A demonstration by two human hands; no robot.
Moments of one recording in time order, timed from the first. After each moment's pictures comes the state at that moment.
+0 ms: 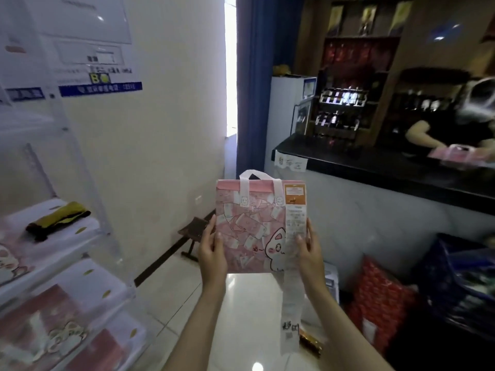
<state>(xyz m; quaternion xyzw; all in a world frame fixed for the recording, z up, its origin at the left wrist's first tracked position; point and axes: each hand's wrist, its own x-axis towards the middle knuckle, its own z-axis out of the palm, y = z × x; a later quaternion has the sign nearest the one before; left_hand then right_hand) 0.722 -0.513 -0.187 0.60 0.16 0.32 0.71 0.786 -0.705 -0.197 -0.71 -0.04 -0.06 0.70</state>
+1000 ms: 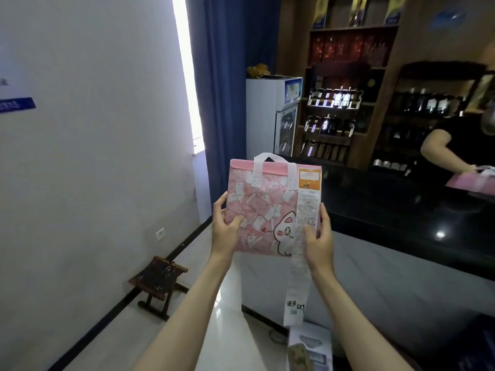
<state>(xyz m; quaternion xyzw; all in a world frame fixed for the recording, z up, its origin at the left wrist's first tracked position) 1.235 -0.611 -0.136 0.64 0.10 0.23 0.73 1.270 -0.809 -0.161 -0.68 -0.04 -0.13 0.72</state>
